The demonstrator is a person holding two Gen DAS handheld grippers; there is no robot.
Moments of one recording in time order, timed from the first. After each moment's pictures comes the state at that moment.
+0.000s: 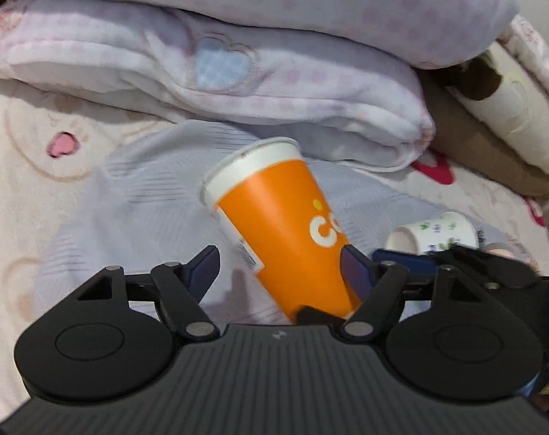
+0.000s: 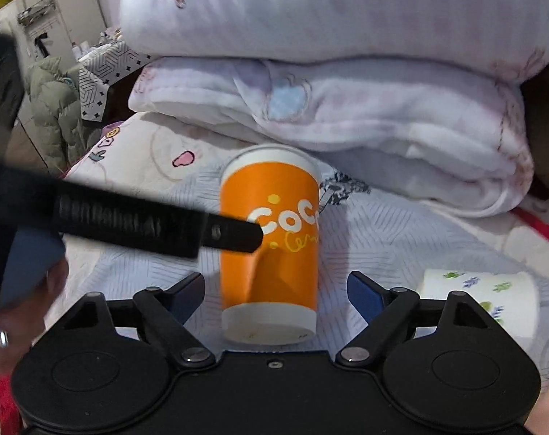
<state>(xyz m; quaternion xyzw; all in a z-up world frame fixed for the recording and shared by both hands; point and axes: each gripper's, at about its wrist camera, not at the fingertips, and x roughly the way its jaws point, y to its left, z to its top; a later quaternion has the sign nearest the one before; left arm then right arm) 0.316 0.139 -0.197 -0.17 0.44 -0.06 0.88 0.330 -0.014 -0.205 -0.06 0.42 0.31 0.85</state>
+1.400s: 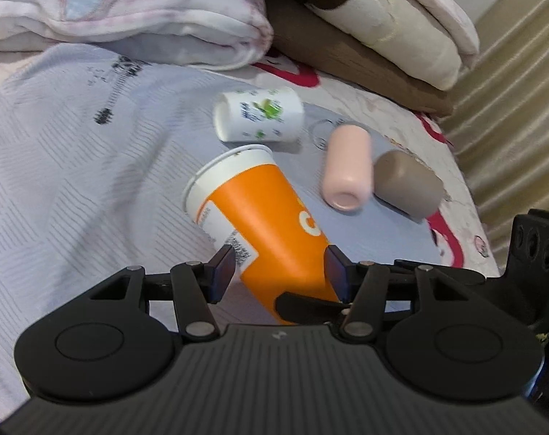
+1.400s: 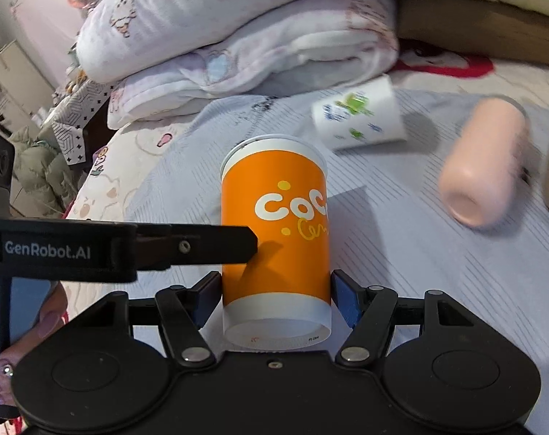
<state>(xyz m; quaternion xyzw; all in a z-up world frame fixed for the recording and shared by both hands) 0.208 0.046 -0.167 -0.17 0.48 -0.22 0.83 0.199 -0.134 -0.197 0.09 0.48 0.22 0.85</state>
